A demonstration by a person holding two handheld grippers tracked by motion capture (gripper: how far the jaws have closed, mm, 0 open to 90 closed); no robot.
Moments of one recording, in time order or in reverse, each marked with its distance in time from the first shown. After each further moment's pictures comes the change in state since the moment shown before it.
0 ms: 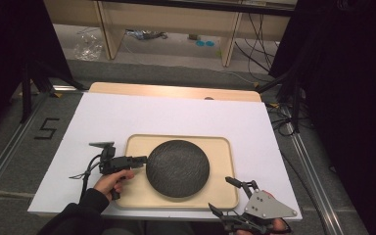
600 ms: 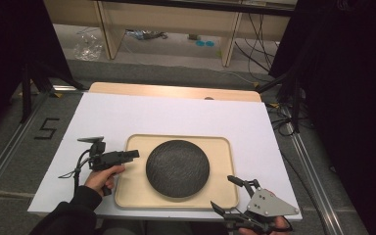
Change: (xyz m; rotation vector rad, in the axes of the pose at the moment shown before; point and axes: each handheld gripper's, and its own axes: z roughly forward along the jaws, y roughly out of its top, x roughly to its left) left arm -0.011 0.012 -0.030 -0.077 0.036 0.068; right arm -0.007 -0.003 -0.001 0.000 0.002 0.008
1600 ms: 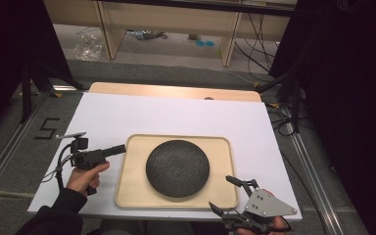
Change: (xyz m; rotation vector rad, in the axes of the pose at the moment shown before) left arm -0.019 0.008 -0.045 -0.098 0.005 0.228; right arm 0.003 0.002 0.002 0.005 0.001 -0.010
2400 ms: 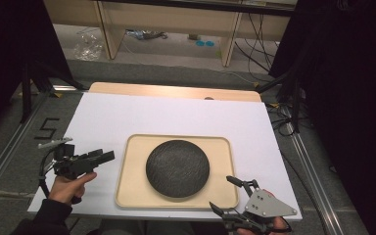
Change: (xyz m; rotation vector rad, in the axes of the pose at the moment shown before) left arm -0.014 -0.009 -0.043 -0.045 0.070 0.191; right arm 0.001 0.000 0.000 0.002 -0.015 0.004
